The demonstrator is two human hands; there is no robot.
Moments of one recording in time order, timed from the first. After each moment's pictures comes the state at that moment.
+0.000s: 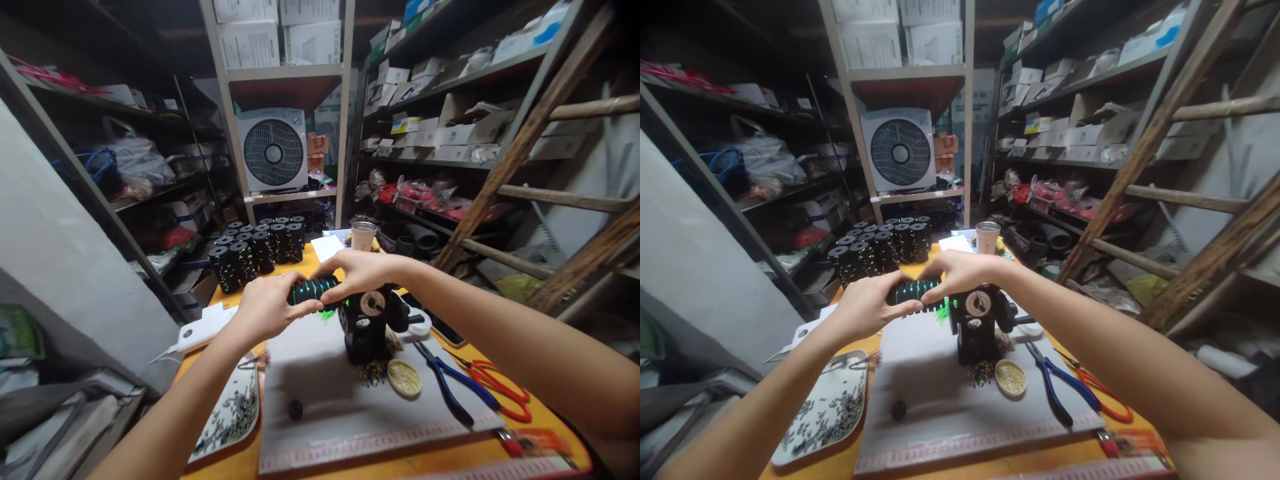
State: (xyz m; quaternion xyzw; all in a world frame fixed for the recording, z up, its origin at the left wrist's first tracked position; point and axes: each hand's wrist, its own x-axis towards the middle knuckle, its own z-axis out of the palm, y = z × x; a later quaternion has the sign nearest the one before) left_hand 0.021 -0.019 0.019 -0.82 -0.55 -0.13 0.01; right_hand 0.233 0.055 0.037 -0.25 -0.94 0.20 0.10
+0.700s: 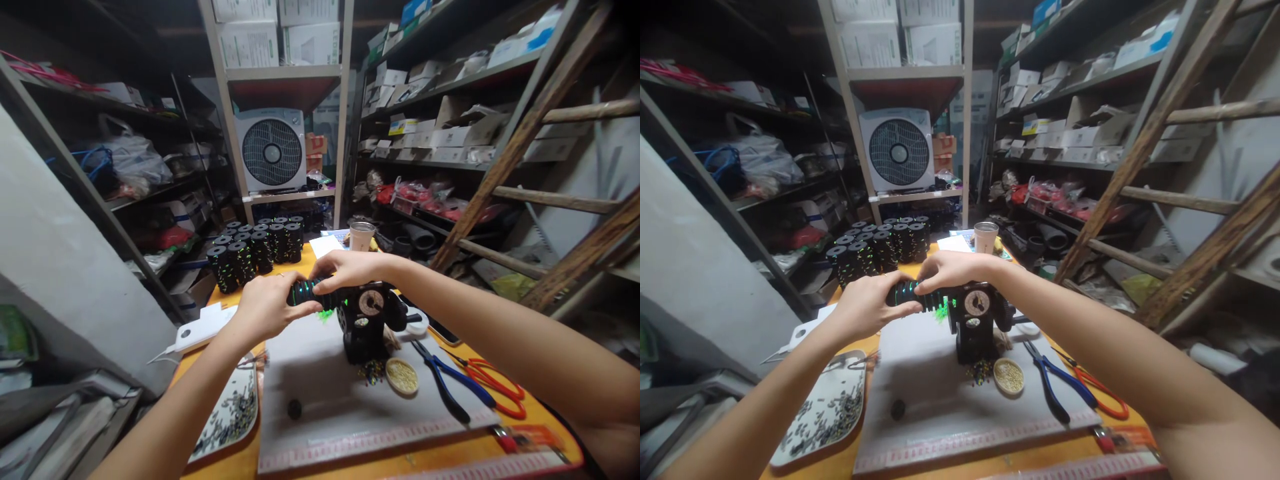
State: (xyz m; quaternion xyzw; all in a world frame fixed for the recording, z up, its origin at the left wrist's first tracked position) left_hand 0.020 -0.018 0.017 -0.83 -0.54 -0.13 0.02; right_hand 0.226 0.074 0.025 -0.27 -0.92 0.27 0.05
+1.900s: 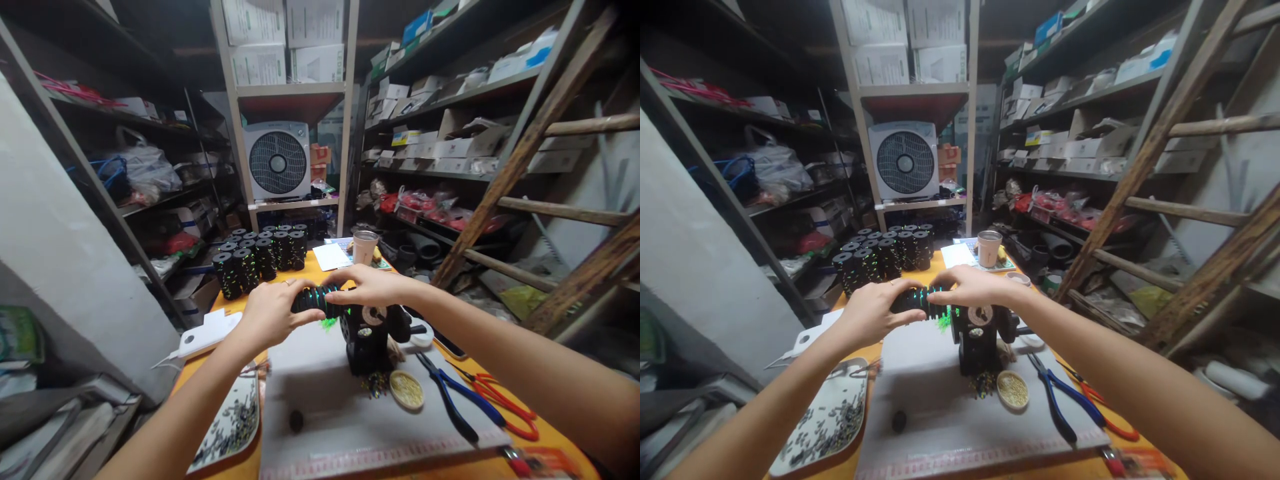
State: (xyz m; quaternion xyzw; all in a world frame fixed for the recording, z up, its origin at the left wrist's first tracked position) left_hand 0.019 -0.019 0.014 -0.84 -0.53 -0.14 0.04; right_hand 0.242 0.042 0.021 -0.33 -0.92 0.15 0.16
